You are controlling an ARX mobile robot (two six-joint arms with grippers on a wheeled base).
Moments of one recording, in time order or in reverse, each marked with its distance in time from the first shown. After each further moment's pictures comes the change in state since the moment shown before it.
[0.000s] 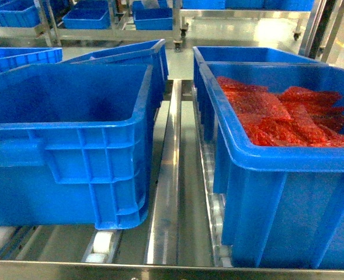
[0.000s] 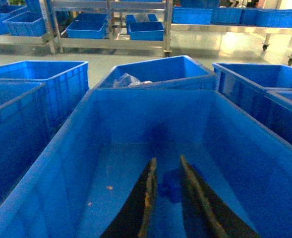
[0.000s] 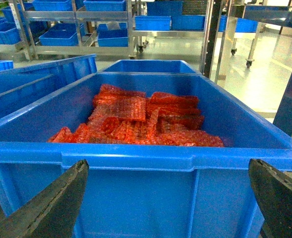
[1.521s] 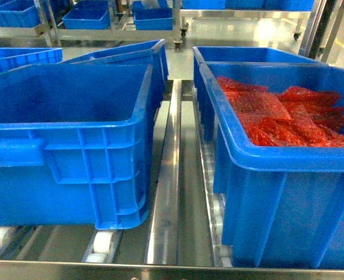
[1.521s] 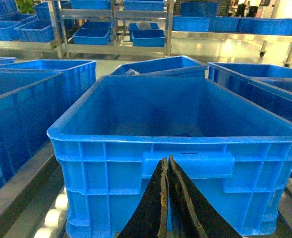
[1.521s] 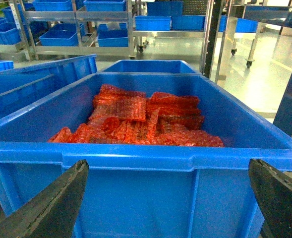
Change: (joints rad) left arm 0.002 -0.959 -0.348 -0.592 -0.001 0.002; right arm 0.000 0.000 0.000 0.000 0.000 0.000
